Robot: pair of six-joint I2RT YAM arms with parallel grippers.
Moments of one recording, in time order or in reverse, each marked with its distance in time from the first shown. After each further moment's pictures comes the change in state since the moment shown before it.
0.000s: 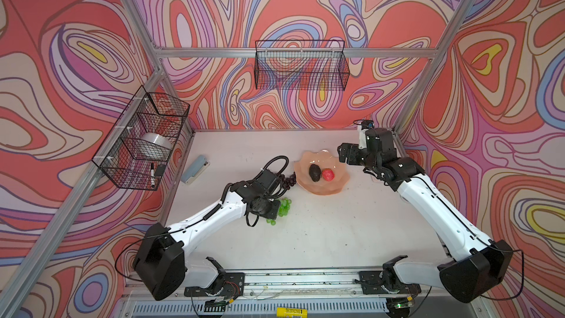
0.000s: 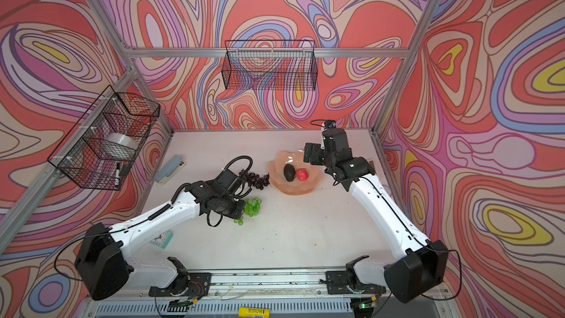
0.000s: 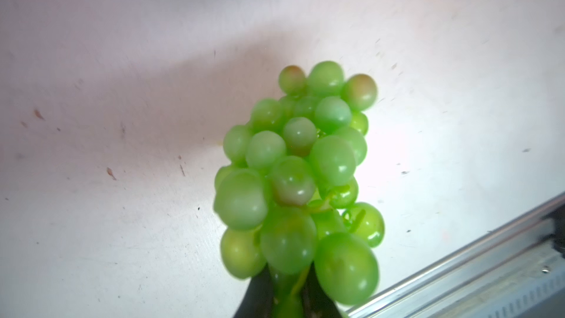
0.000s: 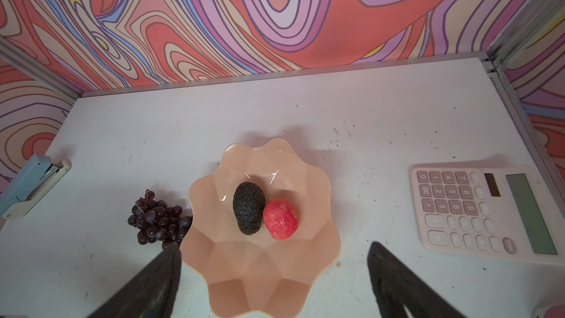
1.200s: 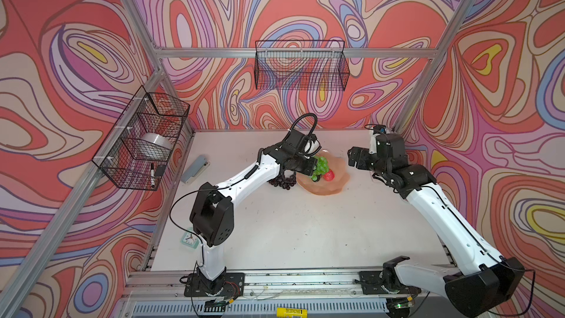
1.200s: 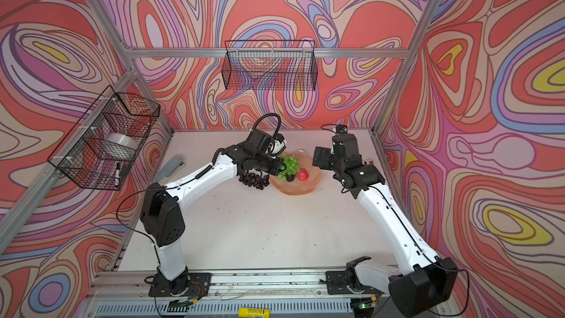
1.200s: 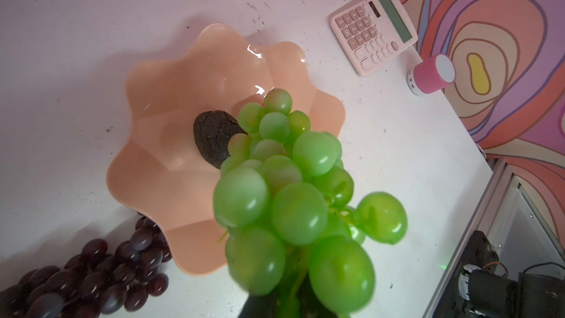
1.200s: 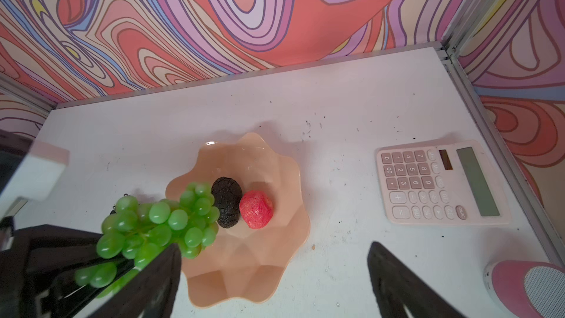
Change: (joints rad) left arm 0.000 0.580 0.648 0.248 0.206 0.104; right arm -0.057 -0.098 -0.072 -0.034 0.028 0.007
